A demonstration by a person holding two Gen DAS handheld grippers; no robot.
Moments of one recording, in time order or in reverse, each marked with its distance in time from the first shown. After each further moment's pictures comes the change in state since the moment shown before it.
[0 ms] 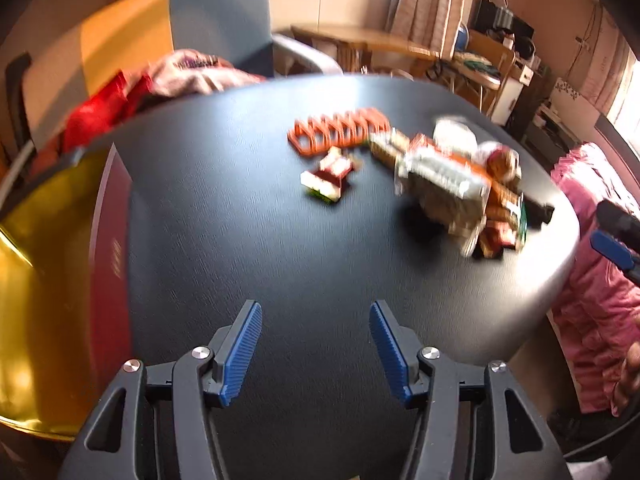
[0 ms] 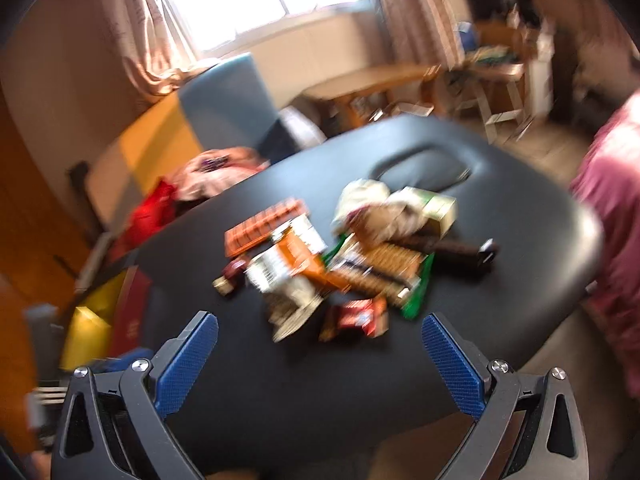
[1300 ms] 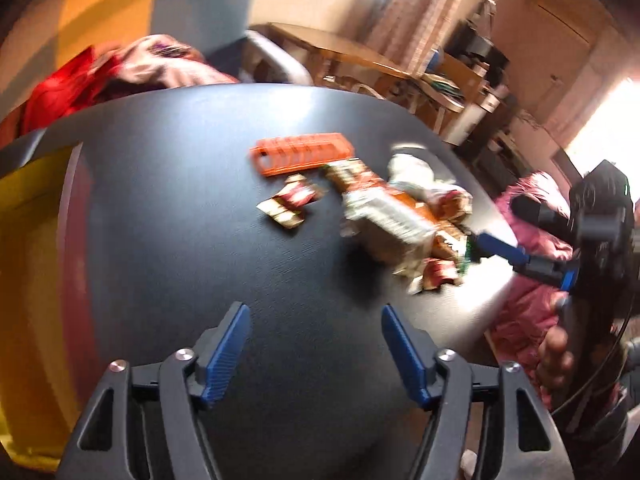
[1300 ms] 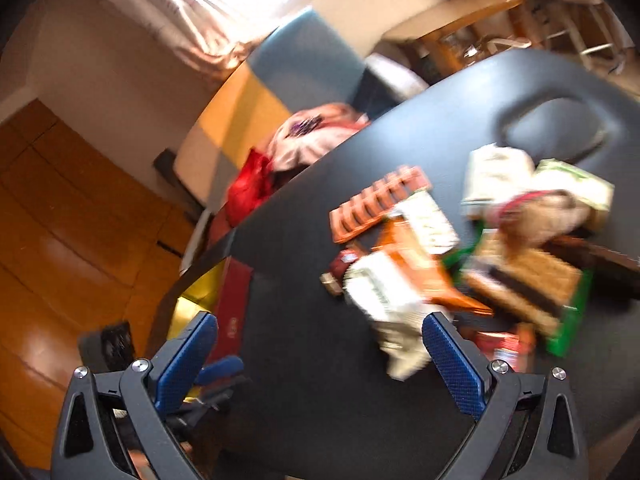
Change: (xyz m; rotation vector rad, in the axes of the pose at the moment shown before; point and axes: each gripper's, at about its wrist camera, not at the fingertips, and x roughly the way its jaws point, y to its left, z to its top) left arm -0.009 0.005 0.052 -0.060 0.005 -0.297; right arm 0.054 0.003 0.038 0.063 0.158 0.334
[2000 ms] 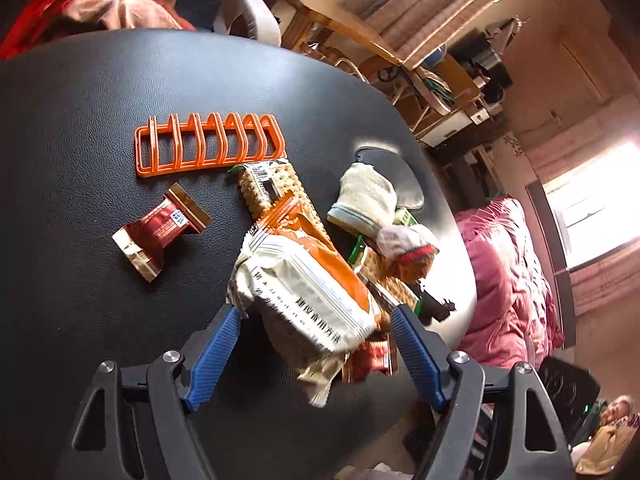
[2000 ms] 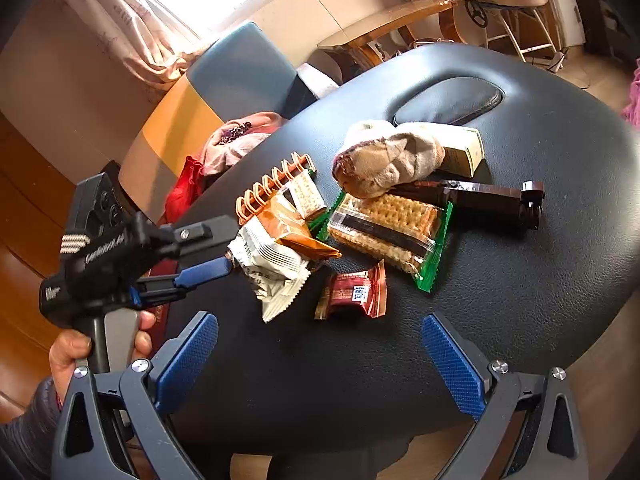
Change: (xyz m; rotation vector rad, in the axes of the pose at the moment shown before) left arm 0.087 -0.025 0.053 -0.220 0.113 -0.142; right arm -0.023 -0.056 -0.034 0.039 -0.019 -0.182
